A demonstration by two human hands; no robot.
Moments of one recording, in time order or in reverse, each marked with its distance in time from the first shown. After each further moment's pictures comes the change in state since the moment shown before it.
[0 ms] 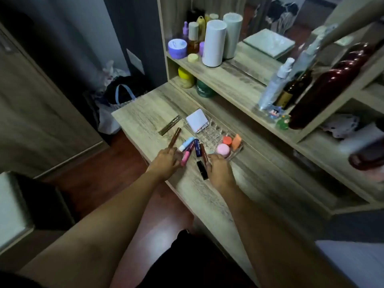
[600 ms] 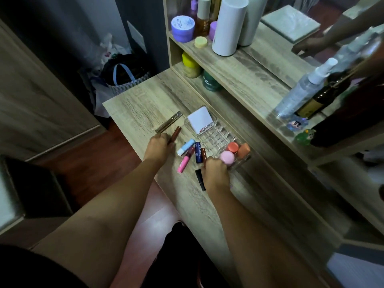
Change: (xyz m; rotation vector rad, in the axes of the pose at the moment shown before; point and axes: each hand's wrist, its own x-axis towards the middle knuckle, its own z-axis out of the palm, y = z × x) left_hand 0.079 -0.017 0.002 -0.086 0.153 -0.216; right_hand 0.054 -0.004 0.022 -0.229 -0.095 0.133
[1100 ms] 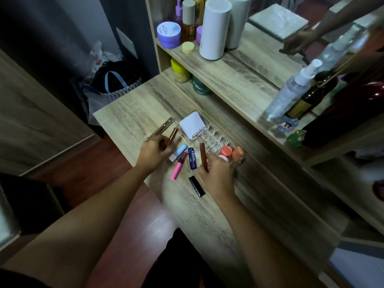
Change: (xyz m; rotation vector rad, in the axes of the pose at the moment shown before) left_hand 0.002 0.009 -0.016 -0.264 0.045 0.122; right_hand -0.008 0.013 -0.030 0.435 0.185 -0.052
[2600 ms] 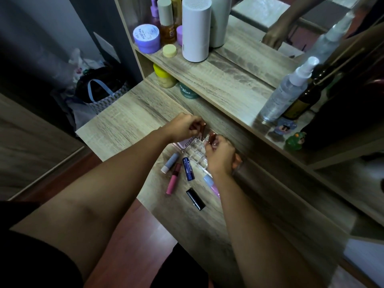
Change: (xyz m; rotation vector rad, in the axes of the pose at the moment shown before) left_hand 0.105 0.094 0.019 0.234 -0.485 0.497; right_hand 0.080 0.007 0.009 0.156 0.277 0.246
